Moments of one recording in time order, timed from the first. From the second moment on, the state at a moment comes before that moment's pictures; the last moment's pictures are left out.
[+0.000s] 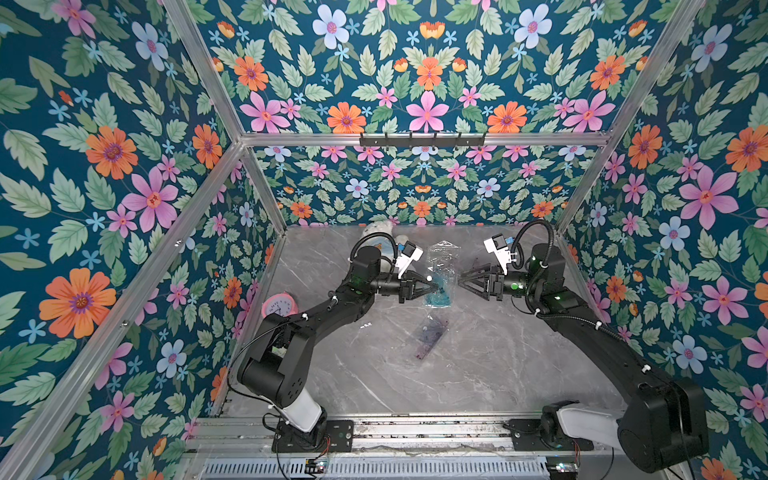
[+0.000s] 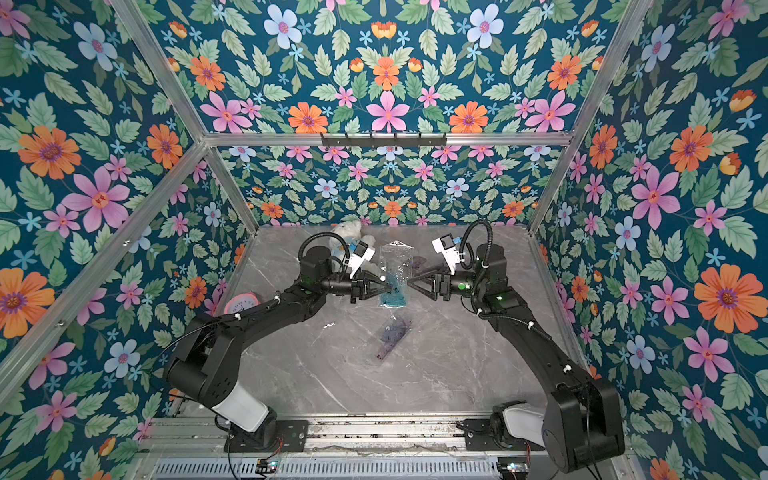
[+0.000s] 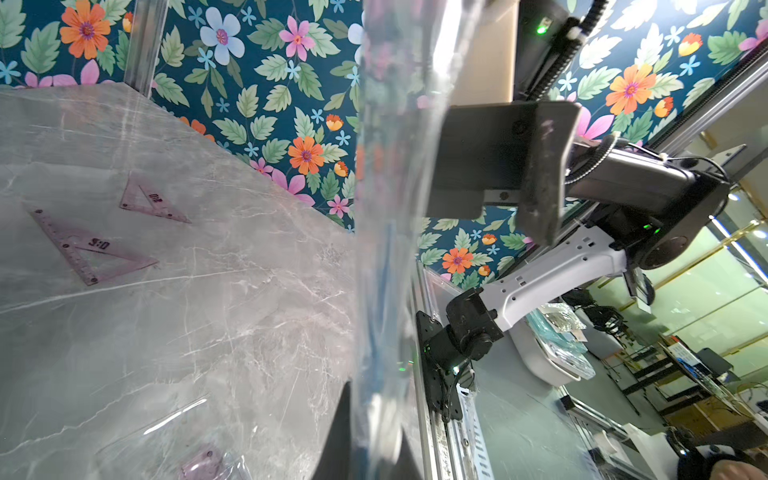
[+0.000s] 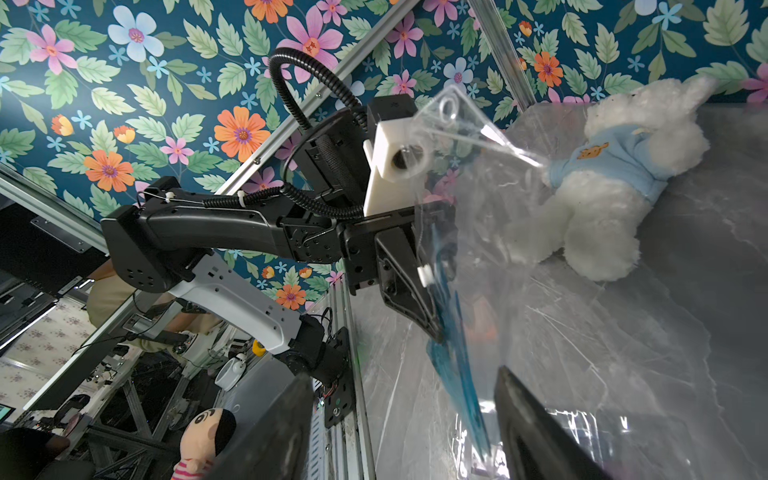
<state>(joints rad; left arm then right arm) -0.50 1.63 0.96 0.53 1.13 -0.45 0.23 1.27 0.89 0.12 -1.10 0.43</state>
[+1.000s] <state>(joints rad) -0.52 1.77 0.94 0.99 1.16 -0.81 0.31 1.55 0.92 0.60 -1.17 0.71</state>
